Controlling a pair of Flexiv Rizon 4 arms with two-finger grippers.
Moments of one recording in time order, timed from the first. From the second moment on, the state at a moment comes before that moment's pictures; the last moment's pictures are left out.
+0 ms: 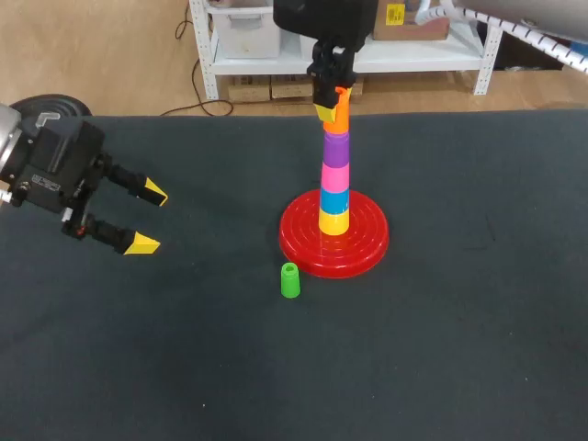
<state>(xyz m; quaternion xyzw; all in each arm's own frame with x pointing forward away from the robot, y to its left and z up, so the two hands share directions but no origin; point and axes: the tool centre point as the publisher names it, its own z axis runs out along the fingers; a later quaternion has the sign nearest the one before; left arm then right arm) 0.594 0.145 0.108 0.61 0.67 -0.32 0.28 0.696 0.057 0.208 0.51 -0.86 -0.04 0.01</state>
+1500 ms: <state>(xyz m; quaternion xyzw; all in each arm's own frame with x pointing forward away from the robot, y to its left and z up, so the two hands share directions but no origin) 0.594 0.145 0.108 0.61 0.67 -0.32 0.28 0.689 0.049 0.206 0.50 -0.87 -0.01 -0.01</state>
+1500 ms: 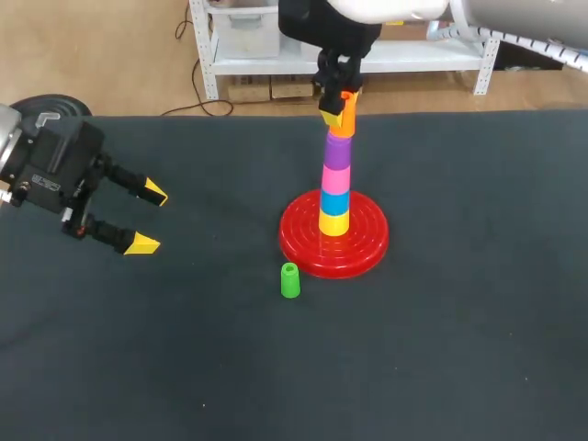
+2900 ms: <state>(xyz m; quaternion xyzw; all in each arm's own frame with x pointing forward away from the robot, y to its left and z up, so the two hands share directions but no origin) 0.594 0.145 0.108 0.61 0.67 -0.32 0.28 0.688 0.058 0.207 0.51 -0.86 -0.01 -0.03</state>
